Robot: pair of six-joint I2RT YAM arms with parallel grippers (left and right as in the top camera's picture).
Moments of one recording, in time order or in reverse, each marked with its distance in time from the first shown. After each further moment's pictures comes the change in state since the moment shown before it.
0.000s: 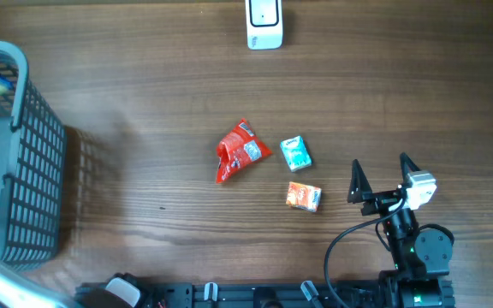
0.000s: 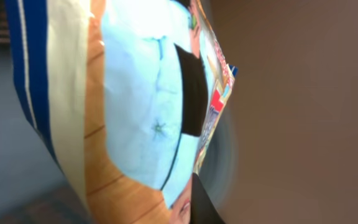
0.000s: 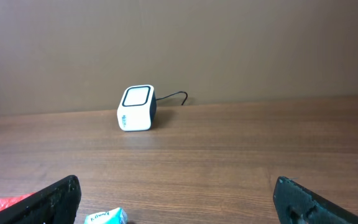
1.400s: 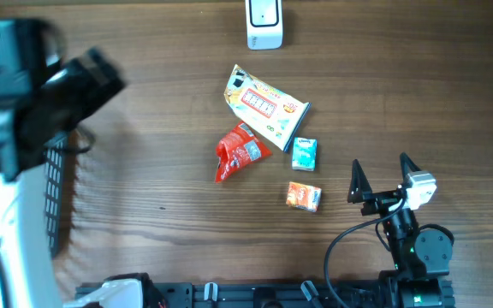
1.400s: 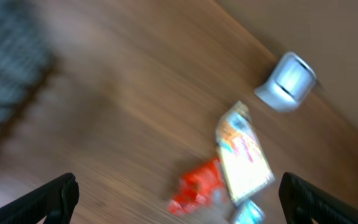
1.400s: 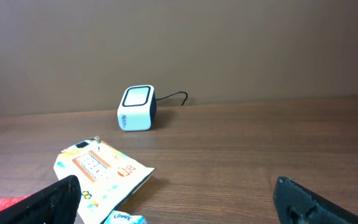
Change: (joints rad) left arm -0.928 0.071 0.342 -0.576 -0.520 0.182; right arm 0.000 -0.001 0.000 0.000 0.000 0.000
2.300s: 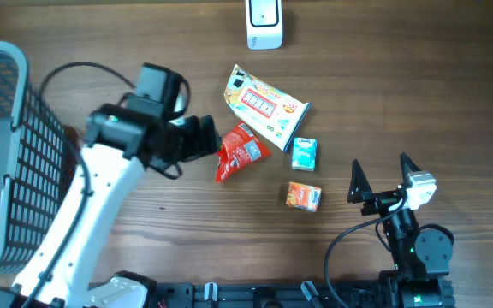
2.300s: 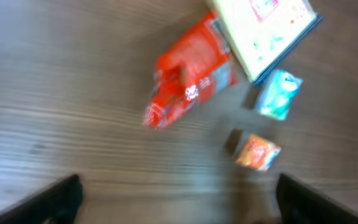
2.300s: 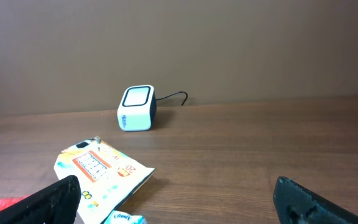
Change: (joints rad) left arm -0.395 0.008 -0.577 0.277 0.207 0.018; right arm 0.000 0.000 0.000 0.000 0.000 0.000
